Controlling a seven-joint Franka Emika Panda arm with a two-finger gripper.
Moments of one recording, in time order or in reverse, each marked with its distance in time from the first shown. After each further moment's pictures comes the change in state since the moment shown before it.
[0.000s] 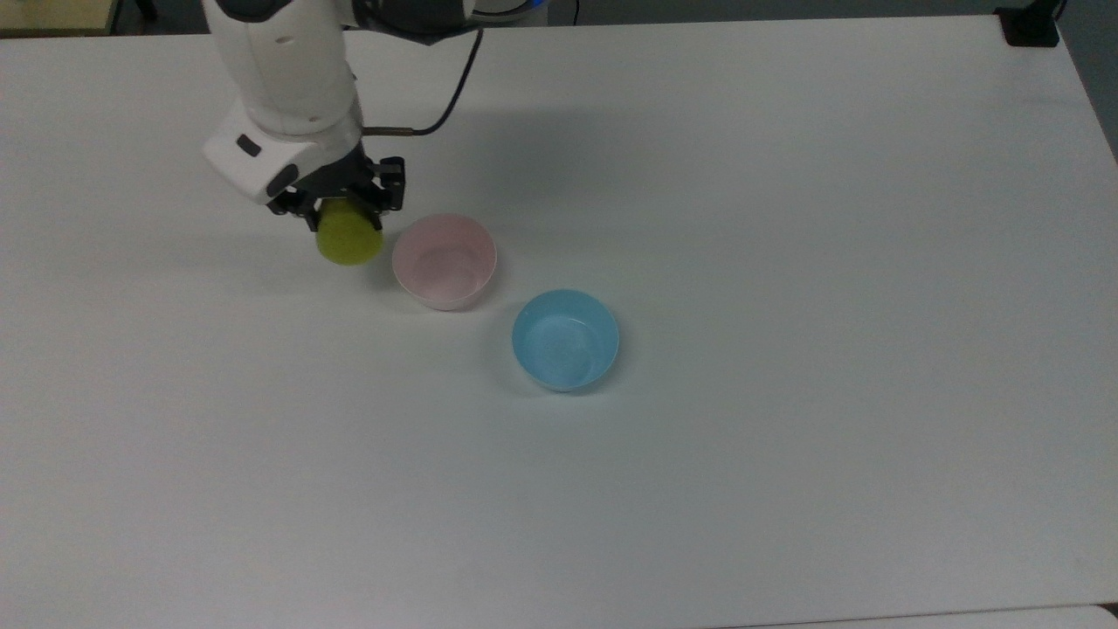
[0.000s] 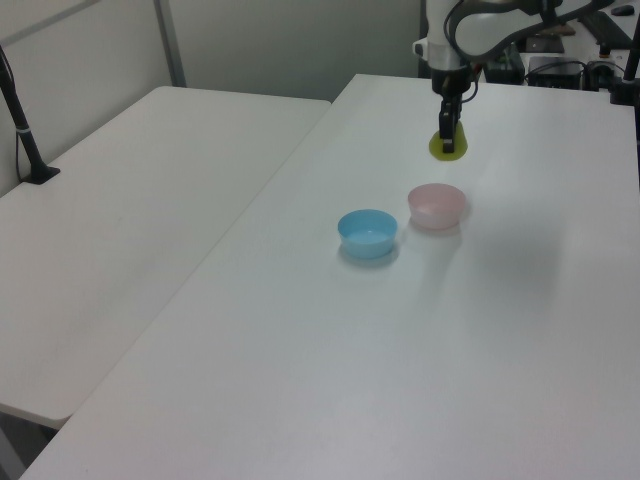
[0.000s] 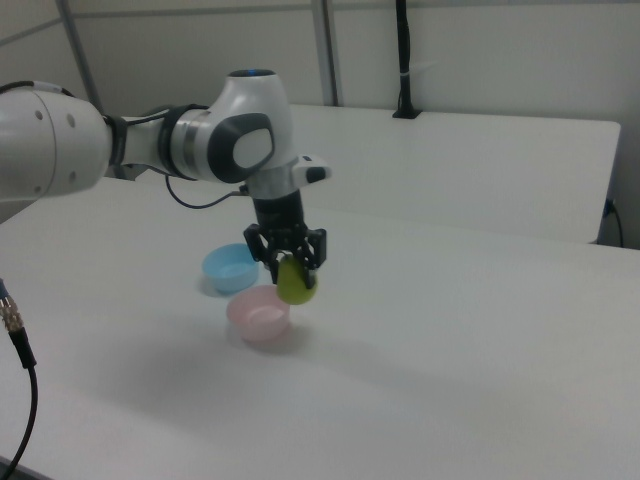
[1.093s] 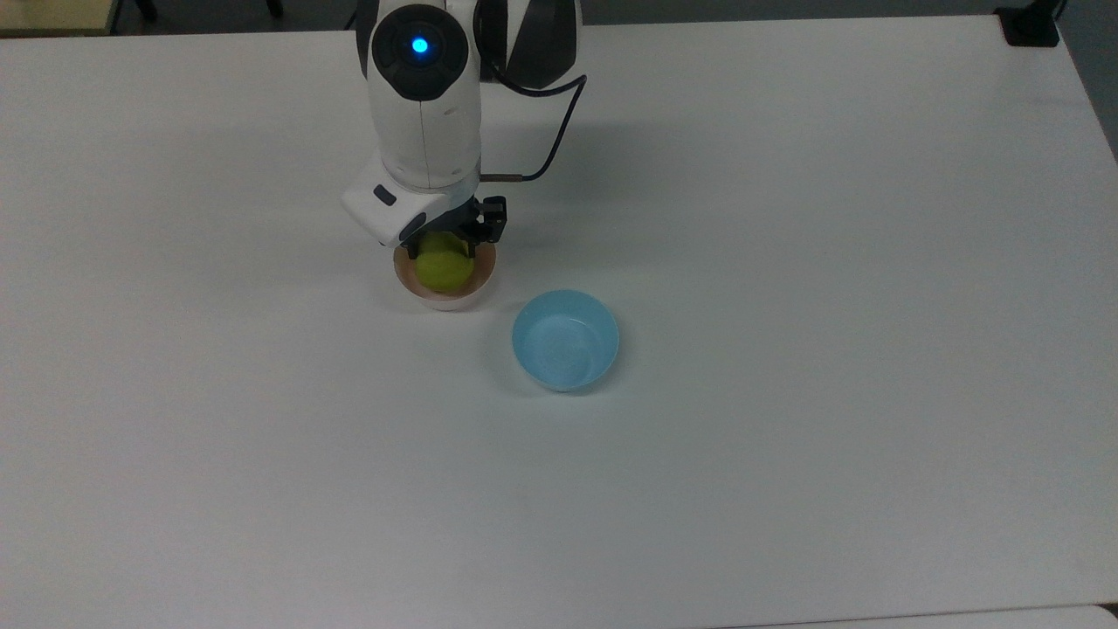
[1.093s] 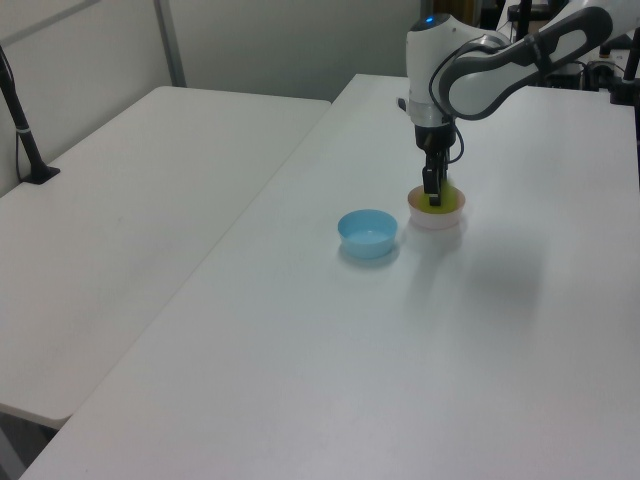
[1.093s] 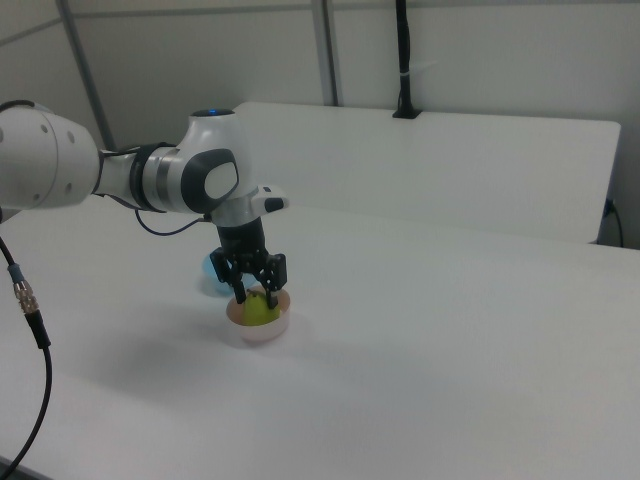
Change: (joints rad) arm 0.133 0.040 -0.003 -0.113 0.000 0.121 0.154
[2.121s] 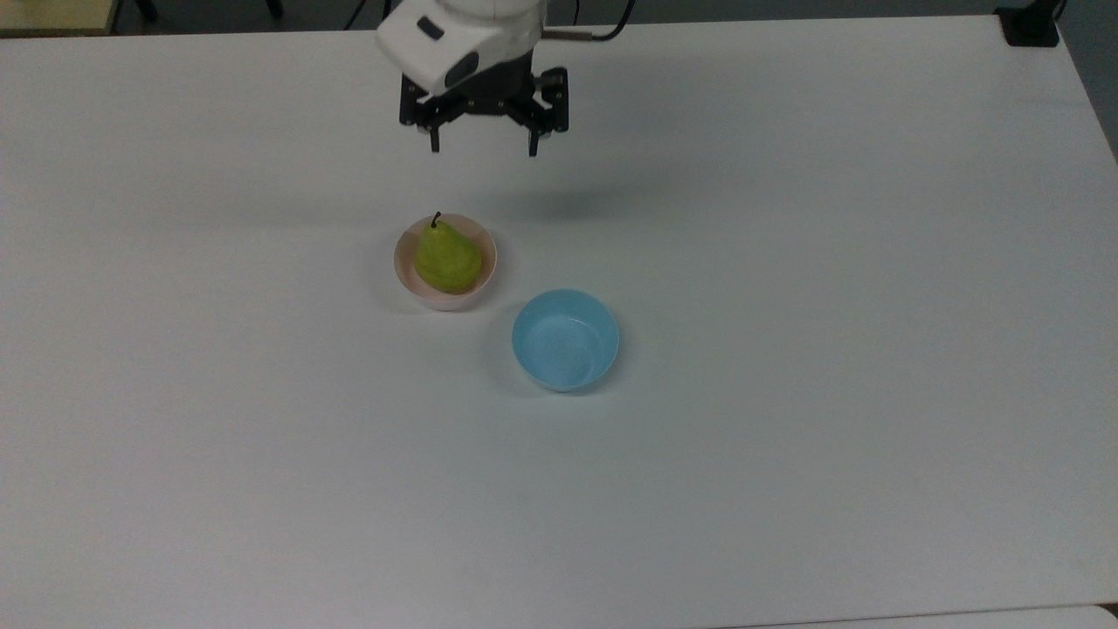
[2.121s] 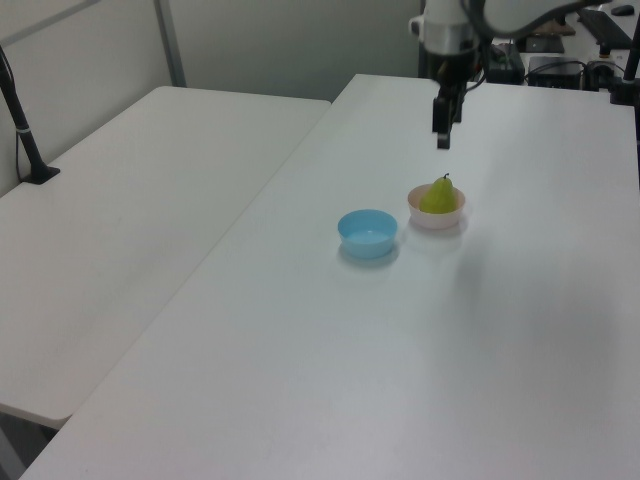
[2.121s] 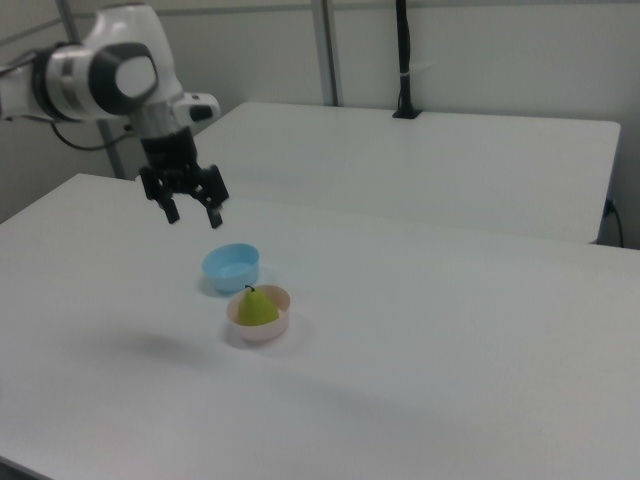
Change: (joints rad) arm 0.108 -0.246 0.002 0.082 0.000 -0.276 0.138
